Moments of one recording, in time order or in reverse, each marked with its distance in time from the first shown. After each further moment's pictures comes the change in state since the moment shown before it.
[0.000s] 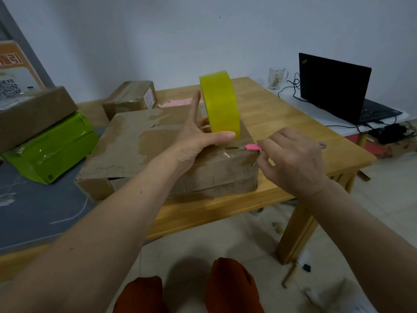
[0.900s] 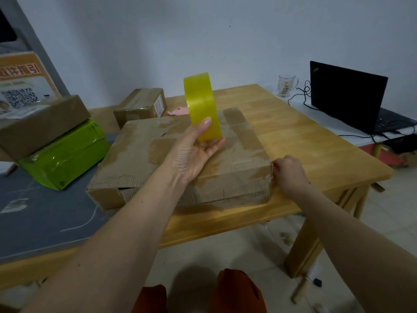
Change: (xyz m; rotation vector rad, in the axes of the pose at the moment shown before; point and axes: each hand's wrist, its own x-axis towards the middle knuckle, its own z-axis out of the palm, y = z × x) left_hand -0.005 0.010 -0.011 -0.631 0.145 -0.096; right_hand -0.029 0.025 0.108 0.242 -0.772 0.854
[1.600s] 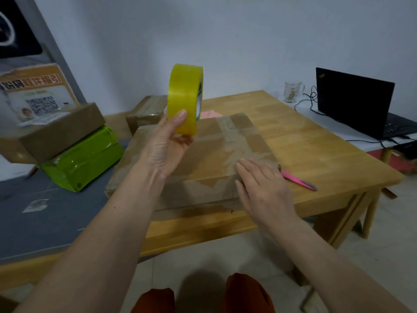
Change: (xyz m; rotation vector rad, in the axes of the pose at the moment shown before) left_hand -0.022 0.055 -0.012 0.142 0.131 0.170; right_hand -0.102 -0.079 -0.013 -0.087 0.630 -0.677
